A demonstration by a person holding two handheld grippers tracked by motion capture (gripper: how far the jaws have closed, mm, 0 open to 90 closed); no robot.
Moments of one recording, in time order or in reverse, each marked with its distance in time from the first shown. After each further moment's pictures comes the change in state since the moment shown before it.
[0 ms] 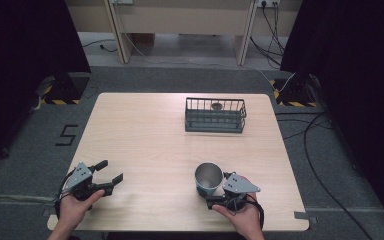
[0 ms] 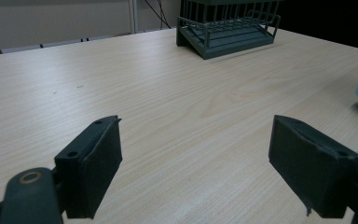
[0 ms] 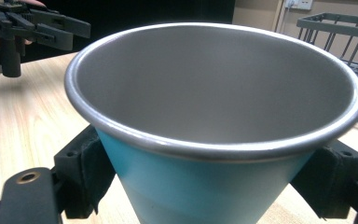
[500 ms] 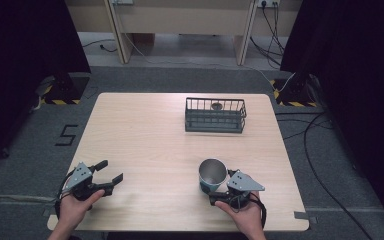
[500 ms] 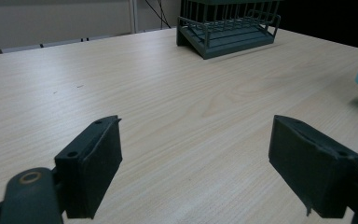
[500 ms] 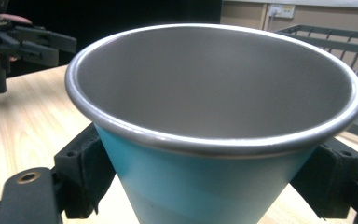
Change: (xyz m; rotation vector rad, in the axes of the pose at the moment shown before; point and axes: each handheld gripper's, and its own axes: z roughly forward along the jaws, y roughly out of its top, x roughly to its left) left arm 0.000 0.000 0.000 0.000 0.001 0.000; right arm -0.007 0.005 -0.005 -0.039 -0.045 0.020
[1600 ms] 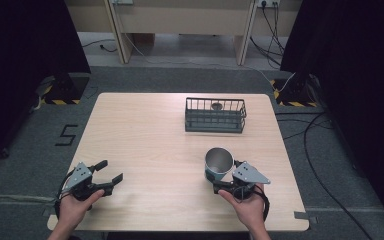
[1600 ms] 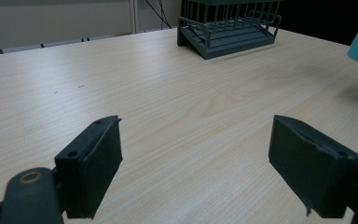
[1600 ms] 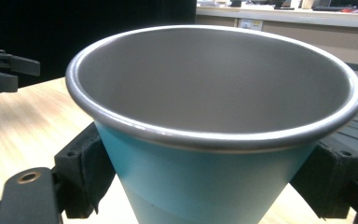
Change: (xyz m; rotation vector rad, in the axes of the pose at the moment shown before) left arm 0.000 0.000 -0.001 -0.001 0.001 -0.002; right arm -0.017 0.019 -0.001 -0.043 -0.098 0.005
